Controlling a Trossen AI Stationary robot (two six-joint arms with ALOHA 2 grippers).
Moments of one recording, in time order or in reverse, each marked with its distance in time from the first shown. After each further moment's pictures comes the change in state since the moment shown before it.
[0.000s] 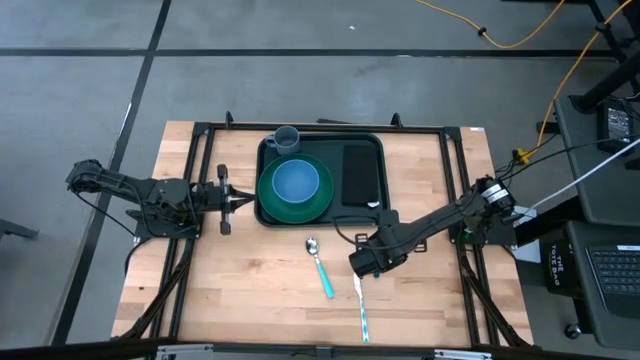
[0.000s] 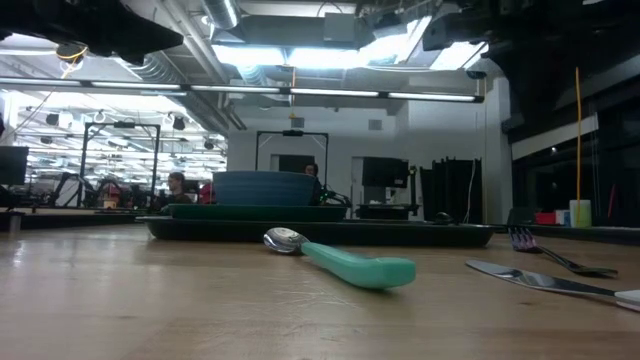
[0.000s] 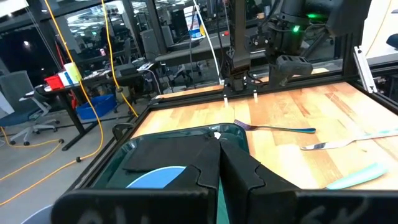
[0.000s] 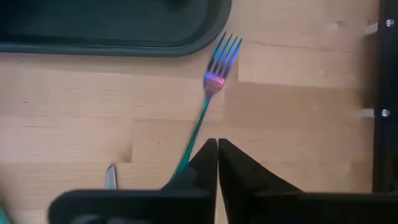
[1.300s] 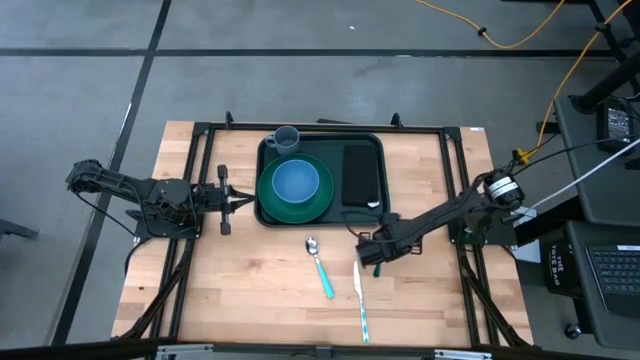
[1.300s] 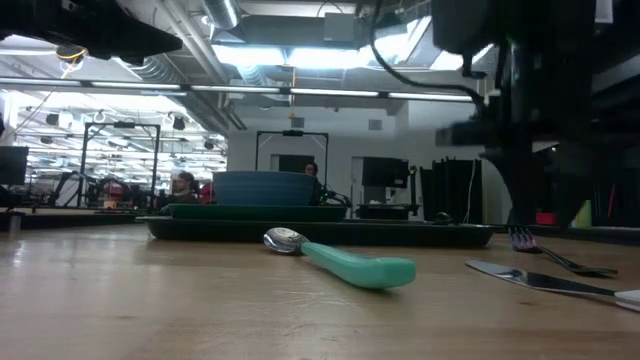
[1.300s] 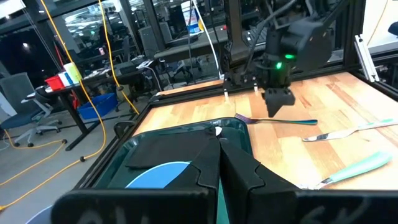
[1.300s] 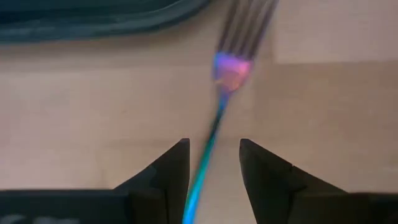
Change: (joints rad) left arm 0.000 0.000 0.000 -0.023 0.000 0.025; right arm -0.062 -0.089 -0.459 0.524 -0.068 0.015
